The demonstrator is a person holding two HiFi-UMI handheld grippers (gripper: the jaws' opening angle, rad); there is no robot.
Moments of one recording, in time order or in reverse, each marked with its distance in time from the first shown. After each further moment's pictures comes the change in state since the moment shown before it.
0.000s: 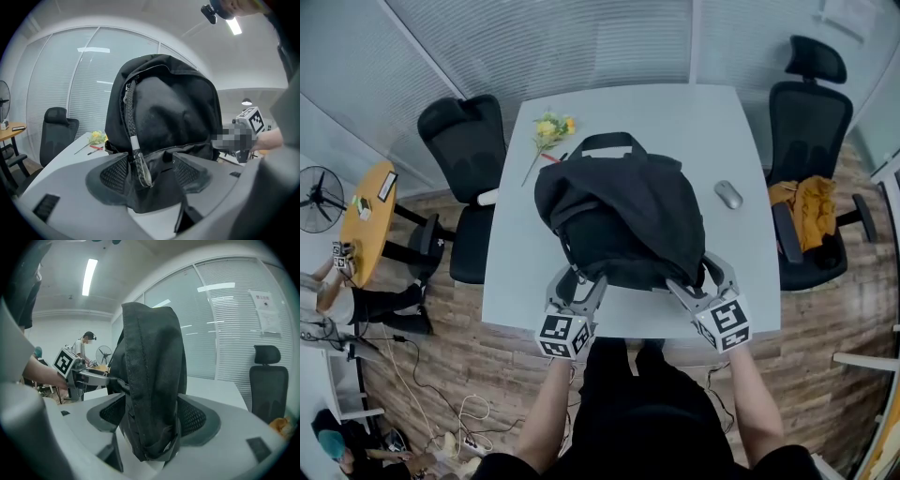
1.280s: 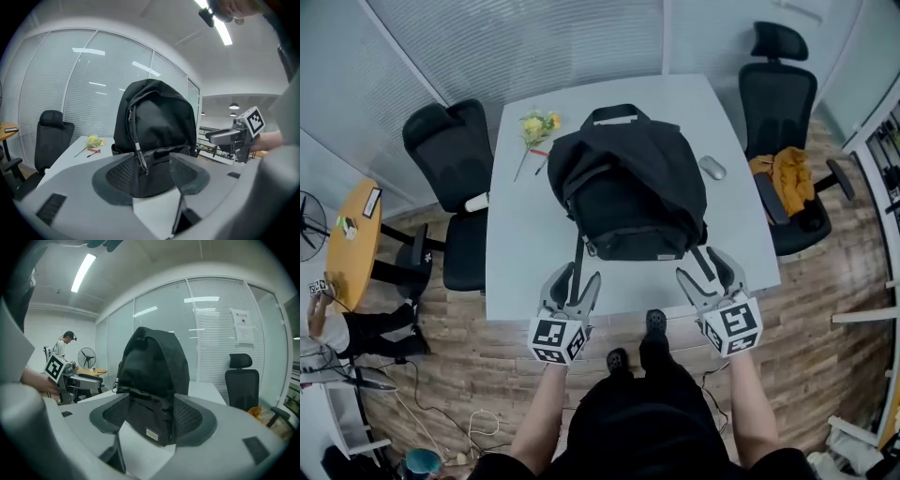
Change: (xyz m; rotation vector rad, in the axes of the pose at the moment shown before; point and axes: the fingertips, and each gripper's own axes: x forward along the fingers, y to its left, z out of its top) left arm -0.086 -0.003 0.007 0.025 -0.044 -0.123; right arm -0.070 0.071 0.020 0.055 -0.038 -0.247
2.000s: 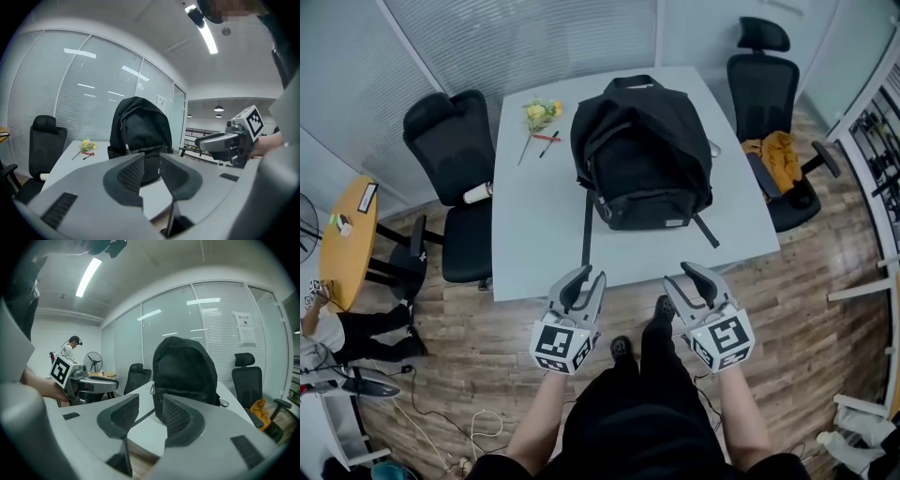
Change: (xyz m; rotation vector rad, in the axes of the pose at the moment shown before) left arm -0.100 -0.035 0.007 0.046 -0.042 -0.147; right arm -0.055 0.141 0.007 0.025 -0.024 0.045
